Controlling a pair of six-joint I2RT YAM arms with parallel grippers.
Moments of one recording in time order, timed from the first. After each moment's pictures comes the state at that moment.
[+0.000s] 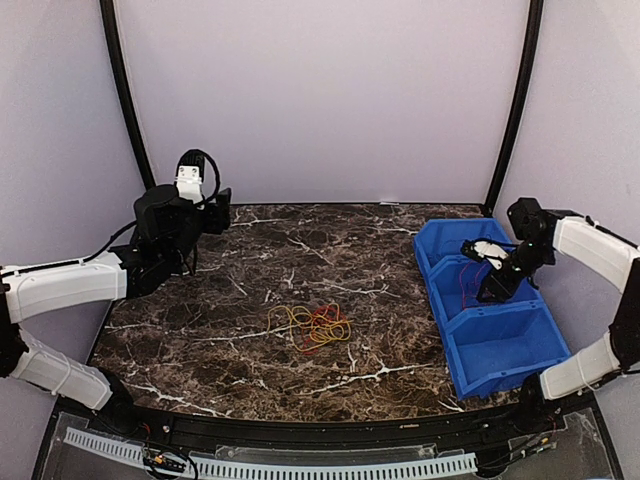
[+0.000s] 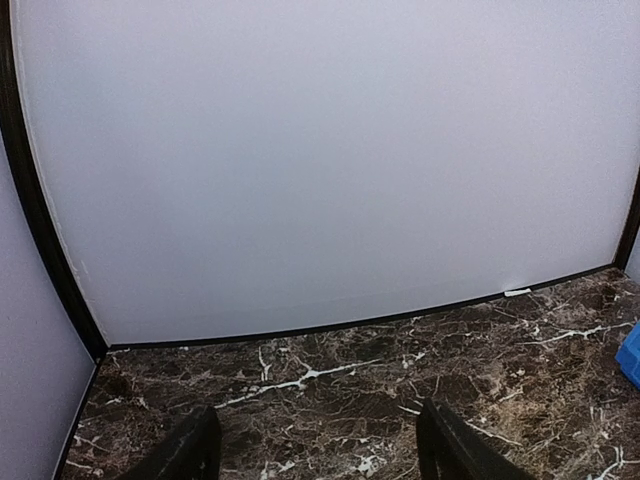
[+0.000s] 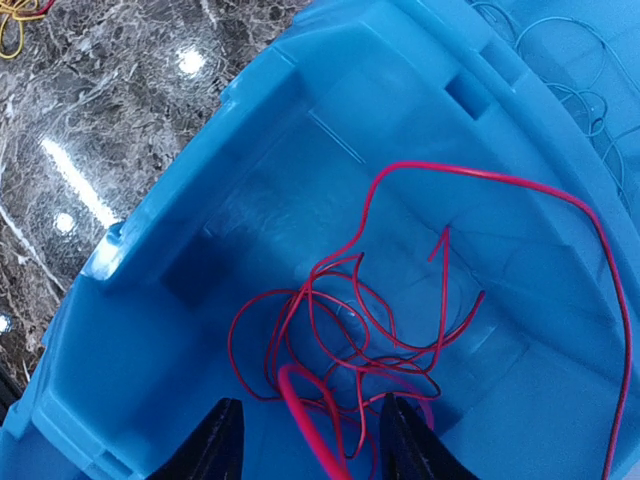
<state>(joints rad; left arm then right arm) -0.62 1.27 0.81 0.42 -0.52 0.02 0.04 1.33 0.98 -0.95 -0.25 -0.75</state>
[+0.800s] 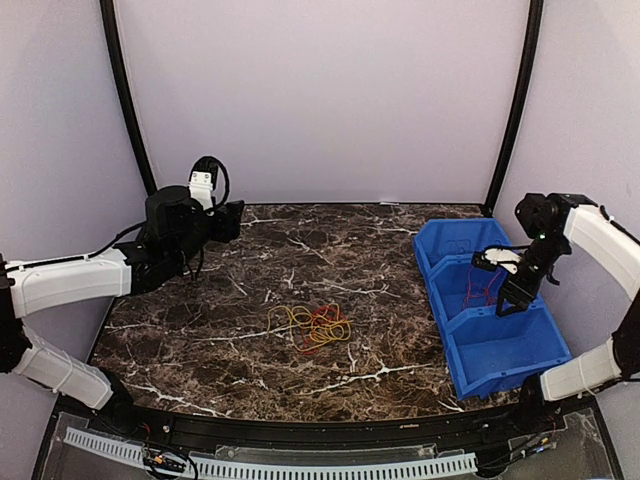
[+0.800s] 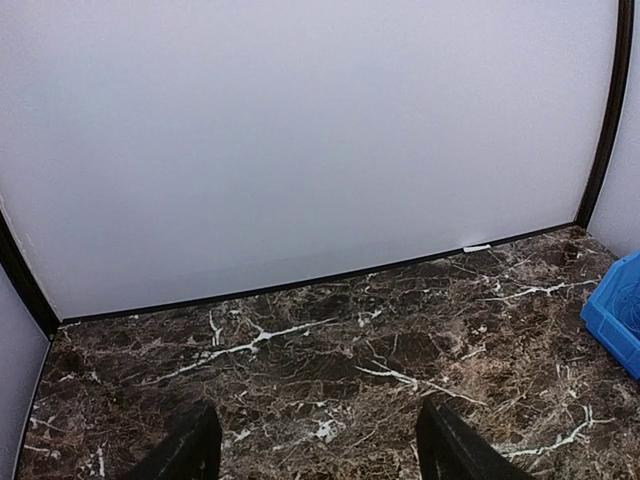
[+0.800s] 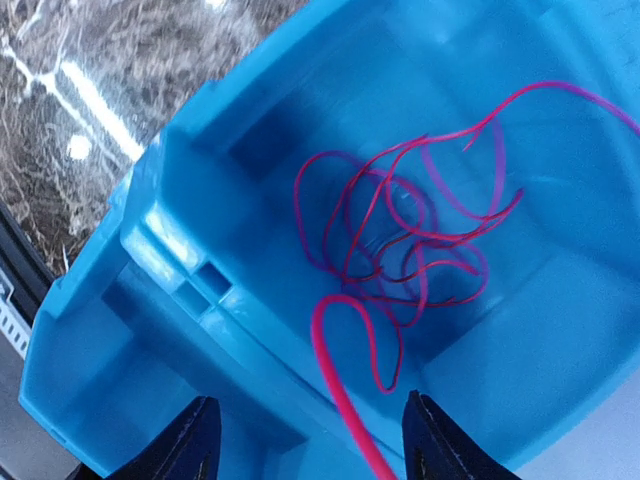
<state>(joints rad) -0.62 1.30 0.84 0.31 -0.40 -0.06 0.04 1.26 1.15 -1.32 -0.16 -0.84</state>
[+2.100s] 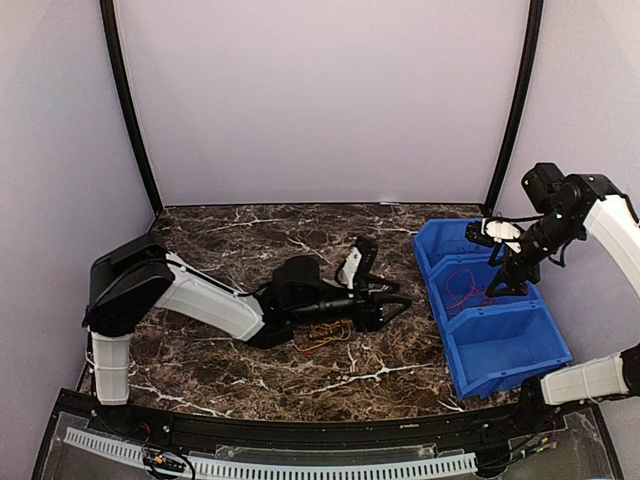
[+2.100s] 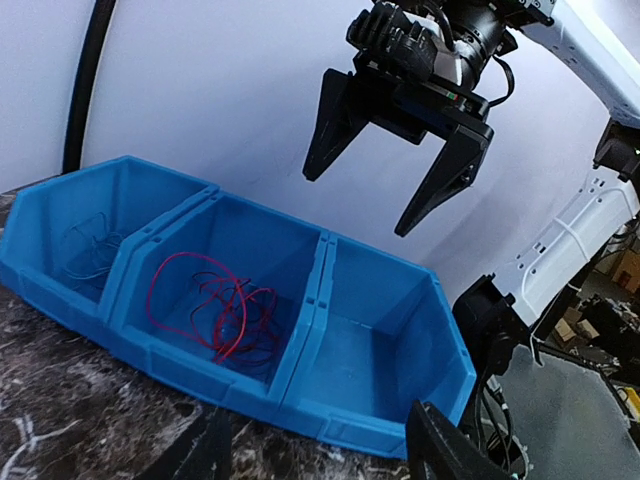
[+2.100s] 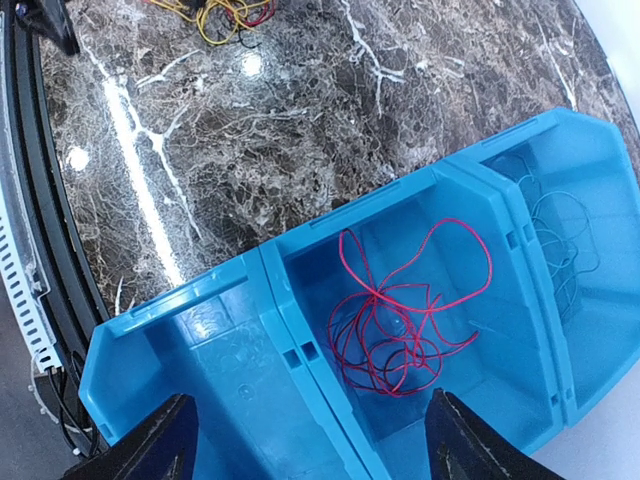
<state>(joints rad) -1.06 1.96 1.05 0.91 0.32 -0.34 0.16 1.18 1.30 -1.39 -0.34 -0.99</state>
